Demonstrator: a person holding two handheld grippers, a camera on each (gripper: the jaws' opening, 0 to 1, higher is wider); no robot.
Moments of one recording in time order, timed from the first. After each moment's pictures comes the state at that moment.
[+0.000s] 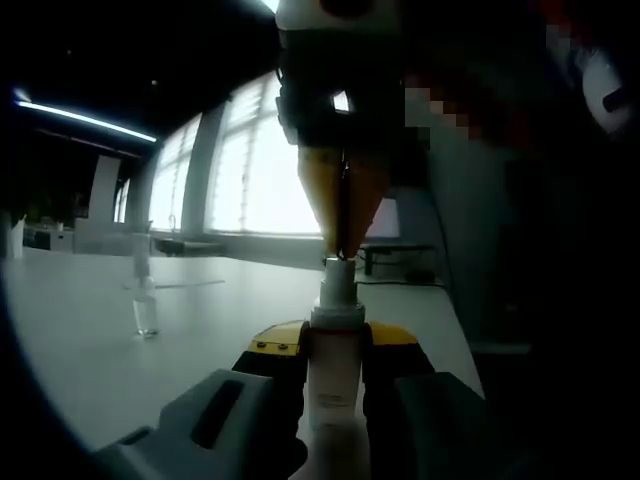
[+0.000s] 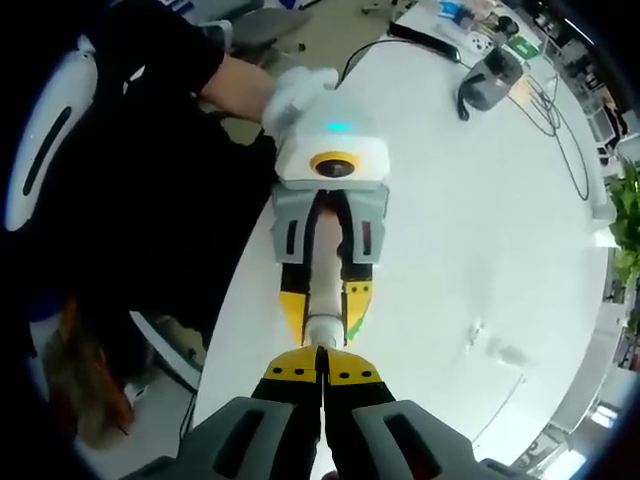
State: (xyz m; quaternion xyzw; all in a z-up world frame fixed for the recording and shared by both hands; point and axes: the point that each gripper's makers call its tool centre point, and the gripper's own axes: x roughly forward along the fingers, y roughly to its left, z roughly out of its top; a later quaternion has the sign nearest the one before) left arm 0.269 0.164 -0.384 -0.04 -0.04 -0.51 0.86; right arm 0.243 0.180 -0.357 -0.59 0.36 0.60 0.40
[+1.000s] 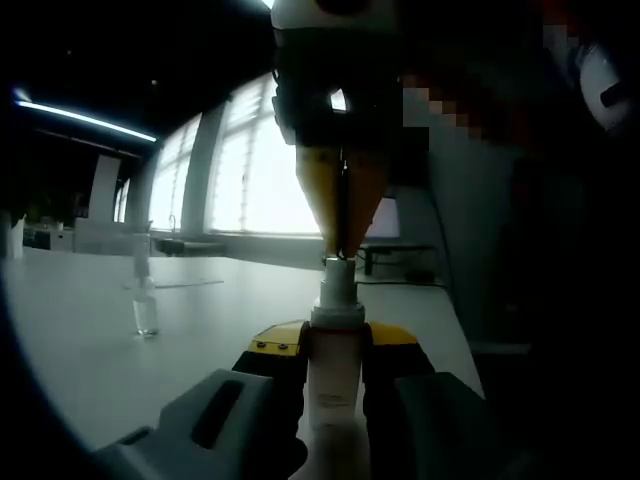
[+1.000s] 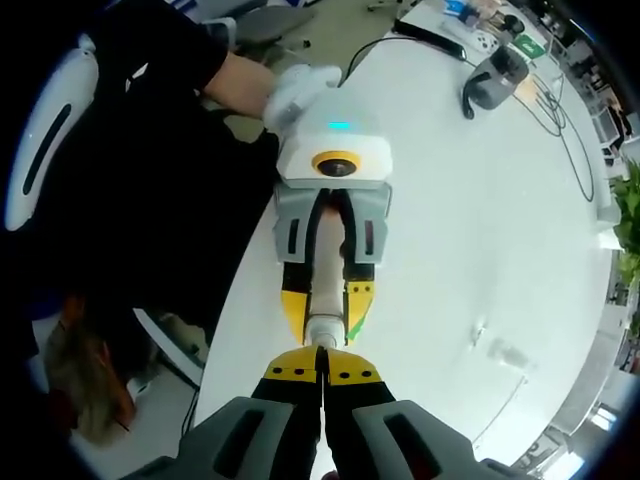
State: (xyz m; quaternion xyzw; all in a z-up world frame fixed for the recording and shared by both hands) left arm 0.270 0.165 -0.385 -0.04 -0.04 -0.51 0.86; right arm 0.243 0.180 -0.357 -0.59 0.37 0.60 0.39
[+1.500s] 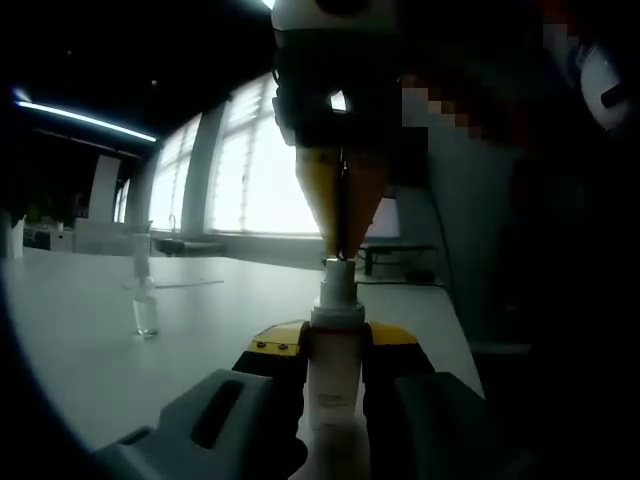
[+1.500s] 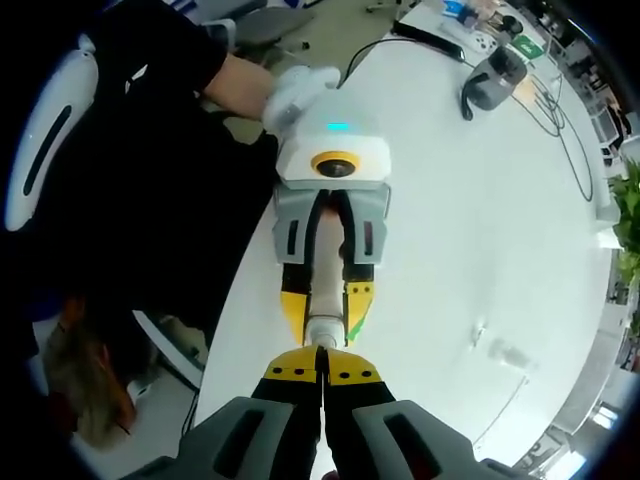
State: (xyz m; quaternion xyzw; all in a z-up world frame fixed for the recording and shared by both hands) left arm 0.270 0.165 -0.384 -0.04 -0.04 -0.51 0.86; right arm 0.244 0.180 -0.358 -0.58 0.37 0.60 0.40
